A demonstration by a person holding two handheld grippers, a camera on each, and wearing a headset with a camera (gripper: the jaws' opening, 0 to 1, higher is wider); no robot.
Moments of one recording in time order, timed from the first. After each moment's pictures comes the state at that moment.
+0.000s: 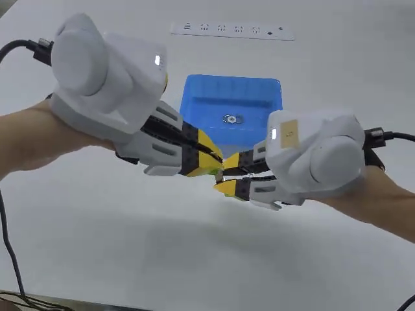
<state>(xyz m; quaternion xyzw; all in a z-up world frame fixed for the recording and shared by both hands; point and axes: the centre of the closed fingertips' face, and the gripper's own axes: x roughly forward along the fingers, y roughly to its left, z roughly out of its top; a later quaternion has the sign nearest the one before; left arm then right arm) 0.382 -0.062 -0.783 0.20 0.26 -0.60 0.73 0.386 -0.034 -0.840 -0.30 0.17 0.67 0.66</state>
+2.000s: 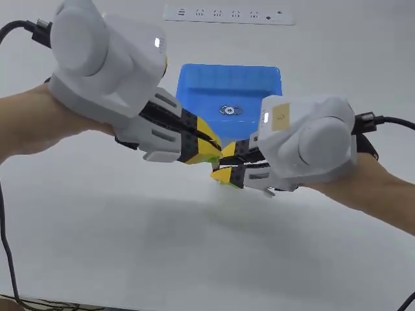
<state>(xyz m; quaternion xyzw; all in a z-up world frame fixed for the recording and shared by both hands) 0.398 -0.061 -0.791 0.20 0.28 -0.60 0.72 0.399 -0.031 -0.848 -0.27 0.19 0.66 0.68</state>
